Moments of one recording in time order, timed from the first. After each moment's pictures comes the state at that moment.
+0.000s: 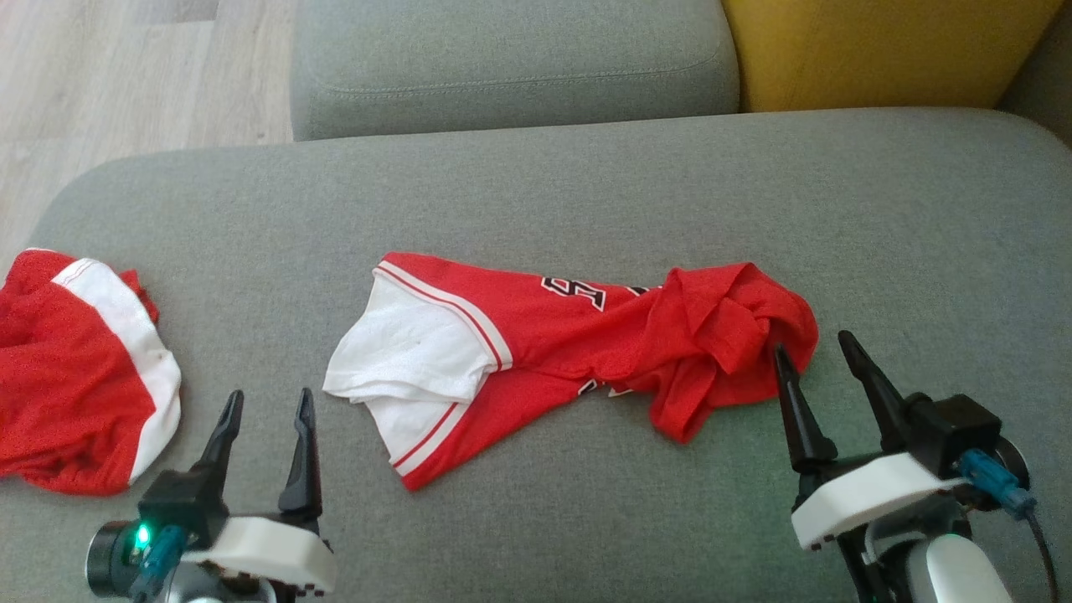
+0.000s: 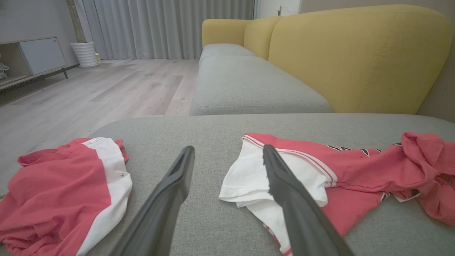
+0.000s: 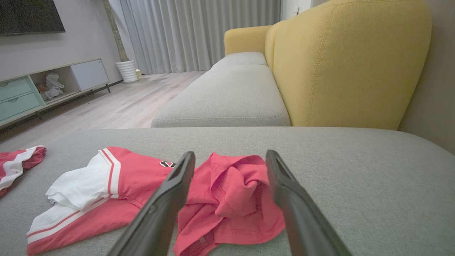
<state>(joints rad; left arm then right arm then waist) 0.08 0.25 -0.29 0.07 -0.30 0.20 -0.24 0.03 -0.05 0.09 0.03 0.12 0.12 0.02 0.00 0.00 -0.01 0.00</state>
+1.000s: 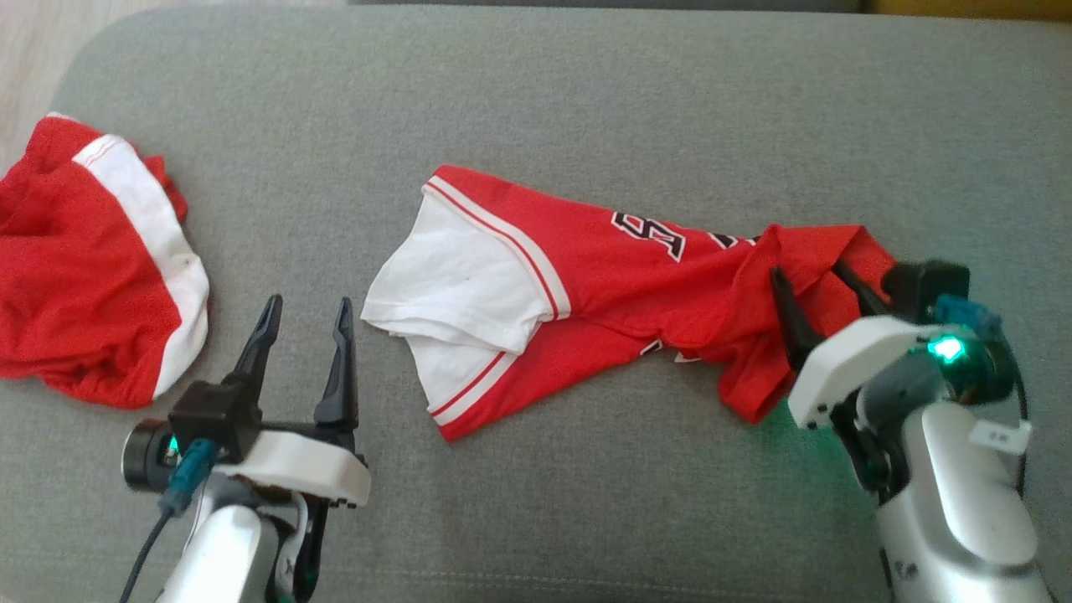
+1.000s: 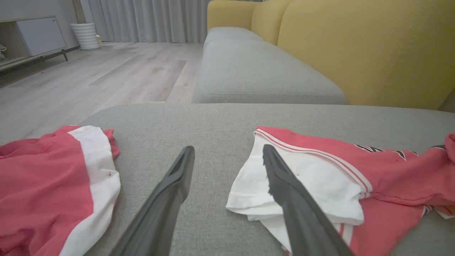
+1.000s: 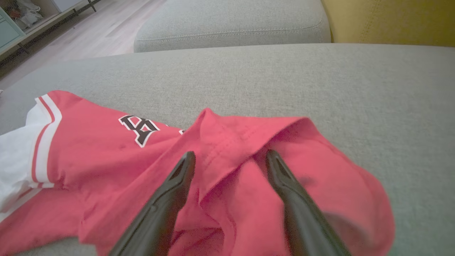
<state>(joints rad) -0.12 0.21 -0.33 0.13 -0.28 0.15 -0.25 -0.29 -0.05 0.03 0.34 0.13 0.12 0.24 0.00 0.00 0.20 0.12</state>
